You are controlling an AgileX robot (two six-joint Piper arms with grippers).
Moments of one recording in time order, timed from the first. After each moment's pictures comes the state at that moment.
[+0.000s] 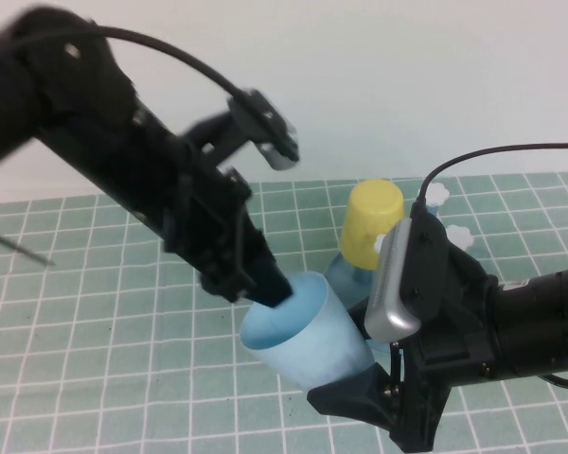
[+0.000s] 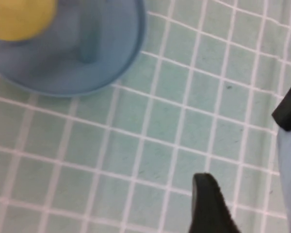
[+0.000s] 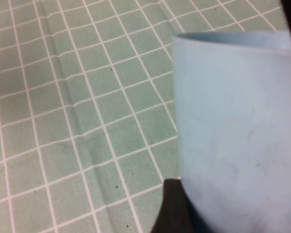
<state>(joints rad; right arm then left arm) 0.62 1.44 -0.84 1.22 0.62 -1.54 -0.44 1.62 -1.48 -0.56 1.31 0.84</state>
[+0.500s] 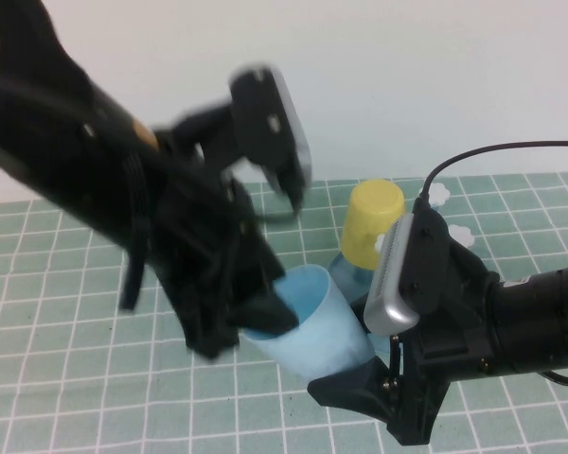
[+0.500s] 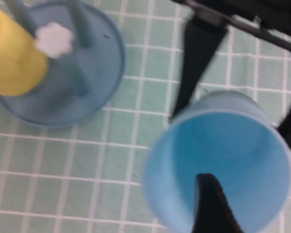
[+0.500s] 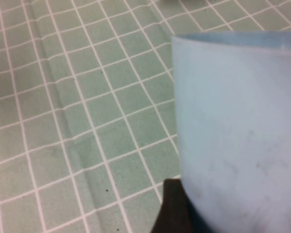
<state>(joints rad) 0.62 1.44 -0.84 1.22 0.59 -1.54 -0.56 1.44 -1.42 -0.51 1.31 0.86</state>
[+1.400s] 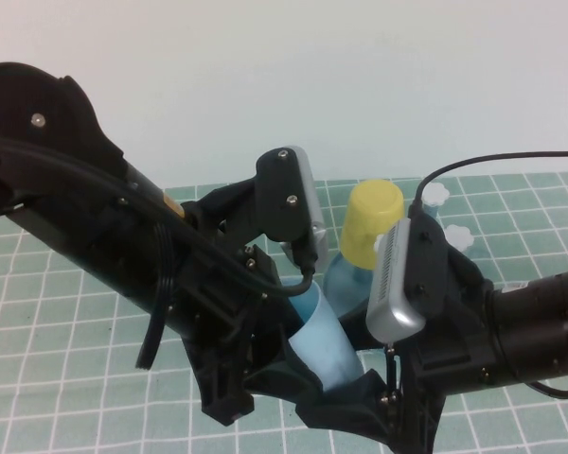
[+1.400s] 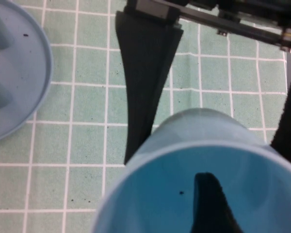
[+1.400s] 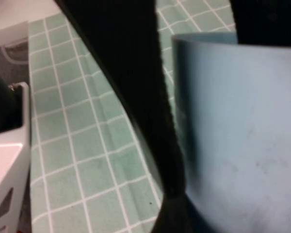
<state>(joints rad) 0.62 1.44 -0.84 1.29 0.69 -1.56 -0.57 1.44 -1.27 -0.67 1.22 0.98</state>
